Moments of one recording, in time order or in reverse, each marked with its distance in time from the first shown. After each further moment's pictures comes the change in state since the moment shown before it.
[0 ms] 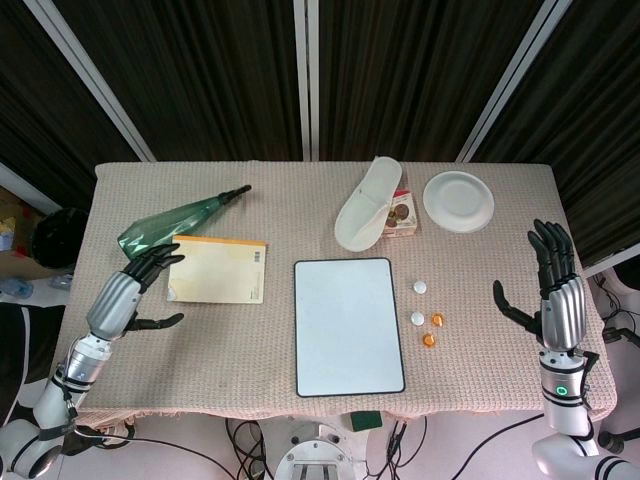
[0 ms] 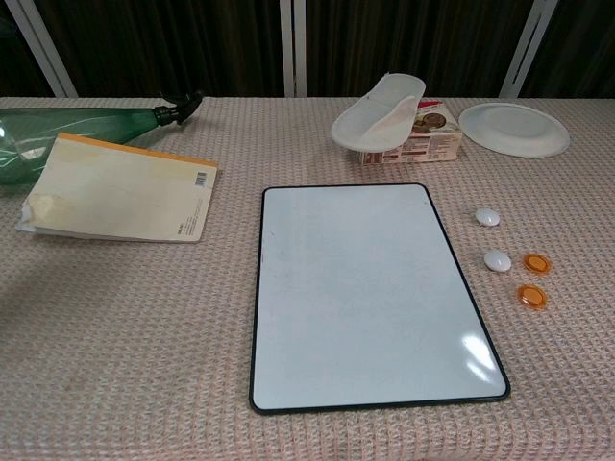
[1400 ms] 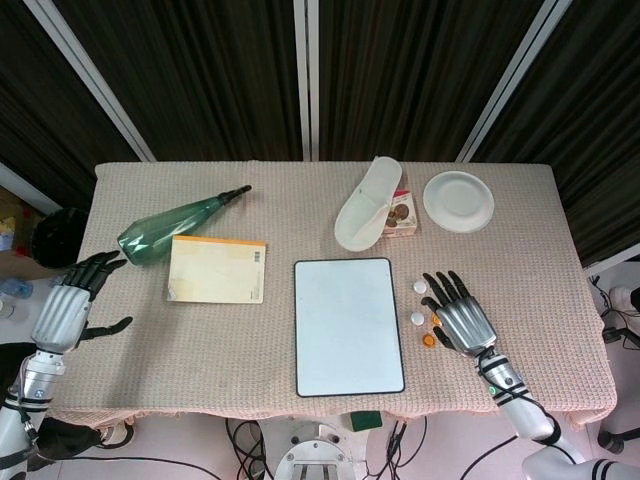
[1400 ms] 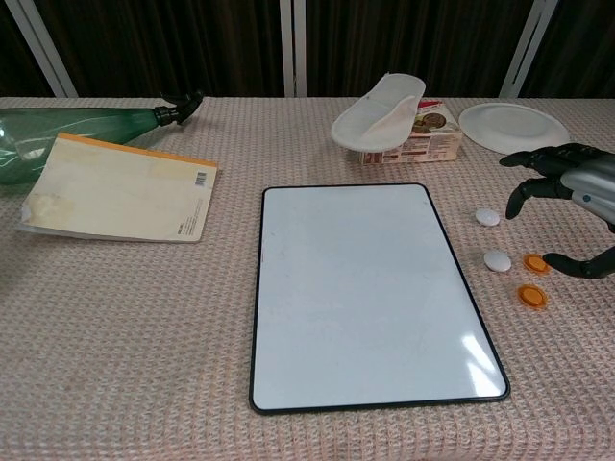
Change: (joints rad) left arm 0.115 0.089 0.035 -0.012 -0.136 0.020 0.154; right arm 0.109 0.055 -0.194 -0.244 0.203 -0.663 -0.746
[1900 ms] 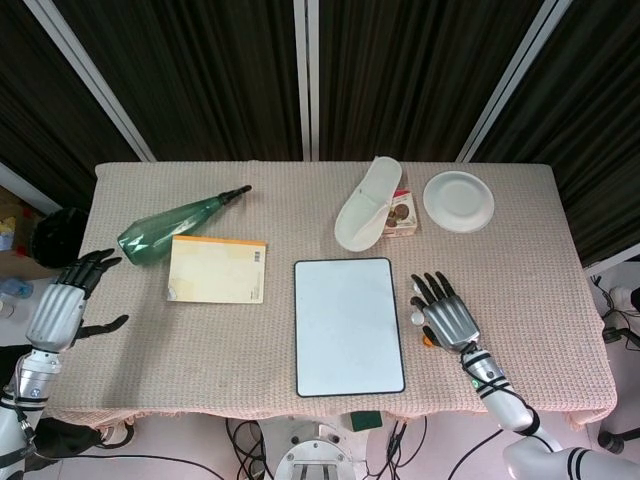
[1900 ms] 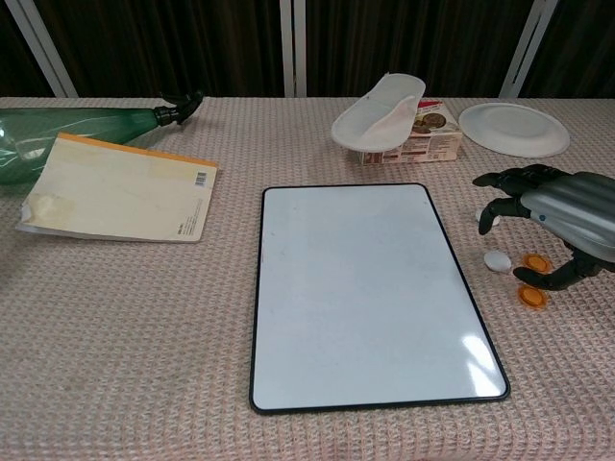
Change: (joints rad) left arm 0.005 -0.001 -0.010 0.015 -0.004 -0.002 -0.021; right arm 0.035 -0.101 0.006 0.089 0.057 -0.051 -0.044
